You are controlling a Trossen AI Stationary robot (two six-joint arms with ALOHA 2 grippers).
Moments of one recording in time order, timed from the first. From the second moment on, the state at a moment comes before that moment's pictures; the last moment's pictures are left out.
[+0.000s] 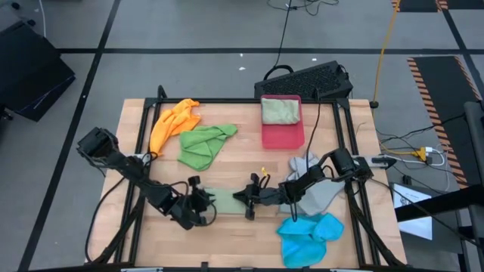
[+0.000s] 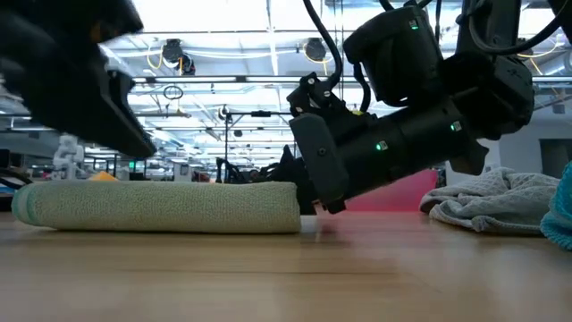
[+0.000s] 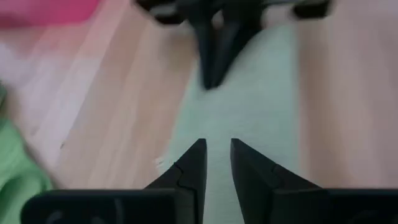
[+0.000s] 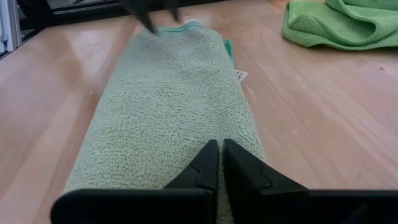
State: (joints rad) left arm -0.66 1.57 0.75 -0.18 -0.65 -0.53; right arm 0.31 2.21 0.88 0.91 0.37 0.28
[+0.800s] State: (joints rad) left arm -0.72 1.80 0.77 -0.16 -0.69 -0.51; right arm 0.31 2.20 0.88 0.93 0.36 0.29
